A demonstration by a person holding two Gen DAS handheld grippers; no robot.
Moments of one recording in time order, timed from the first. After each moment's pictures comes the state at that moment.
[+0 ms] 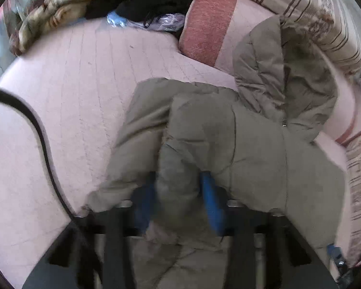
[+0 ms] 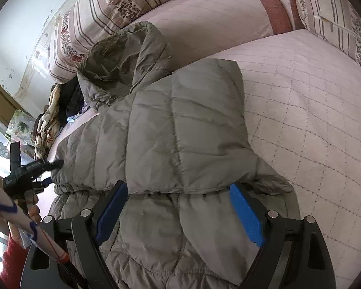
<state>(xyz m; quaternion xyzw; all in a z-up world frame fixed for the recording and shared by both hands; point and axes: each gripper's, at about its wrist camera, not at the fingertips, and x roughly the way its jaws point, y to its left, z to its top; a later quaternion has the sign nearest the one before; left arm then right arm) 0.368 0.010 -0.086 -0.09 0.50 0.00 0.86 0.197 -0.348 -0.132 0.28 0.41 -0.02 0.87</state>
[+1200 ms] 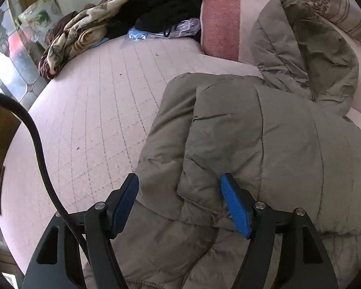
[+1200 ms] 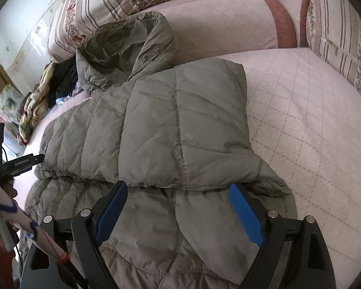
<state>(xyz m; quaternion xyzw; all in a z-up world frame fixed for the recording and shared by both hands) 0.344 0.006 -0.096 0.02 0.48 0.08 0.87 0.204 -0.323 -0.130 0.19 0.43 -0.04 0.88</state>
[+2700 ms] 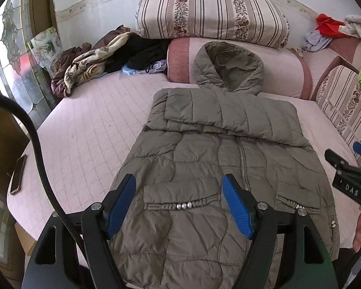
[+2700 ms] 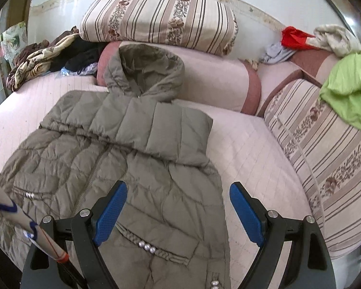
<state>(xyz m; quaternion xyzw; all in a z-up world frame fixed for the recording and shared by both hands) 0.073 -0.010 0.021 0.03 0.39 -0.03 0.92 0.080 -0.199 -0.001 -0.06 0.39 -0.14 0.91</state>
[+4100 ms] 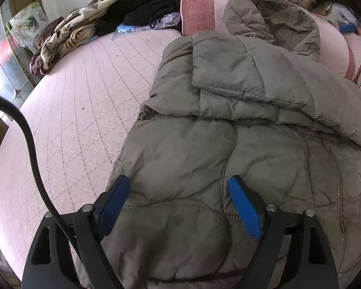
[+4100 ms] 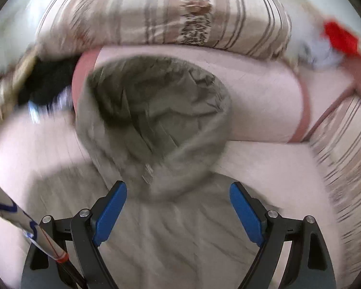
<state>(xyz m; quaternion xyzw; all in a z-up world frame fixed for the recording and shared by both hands) 0.252 0.022 -0.127 0.05 0.47 0.00 0.88 0.422 -0.226 -0.013 0.05 0.43 -0.13 0.89</state>
